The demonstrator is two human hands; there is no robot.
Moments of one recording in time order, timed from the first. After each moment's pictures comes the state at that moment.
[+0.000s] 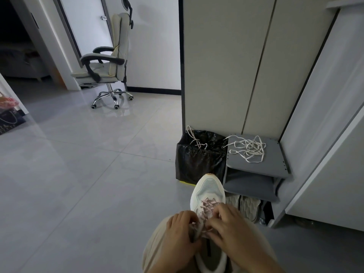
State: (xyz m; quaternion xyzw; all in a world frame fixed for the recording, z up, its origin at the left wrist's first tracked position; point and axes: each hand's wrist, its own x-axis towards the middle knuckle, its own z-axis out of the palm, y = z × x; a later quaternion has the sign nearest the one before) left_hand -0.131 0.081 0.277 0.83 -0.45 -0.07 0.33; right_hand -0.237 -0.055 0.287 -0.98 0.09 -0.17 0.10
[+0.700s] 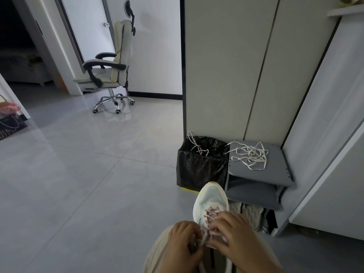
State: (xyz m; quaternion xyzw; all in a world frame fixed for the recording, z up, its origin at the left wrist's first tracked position) left_hand -0.115 0.069 0.228 0.77 -0.47 0.01 0.43; right_hand -0.224 -0.071 0.277 -0.97 0.08 -0.22 0.11
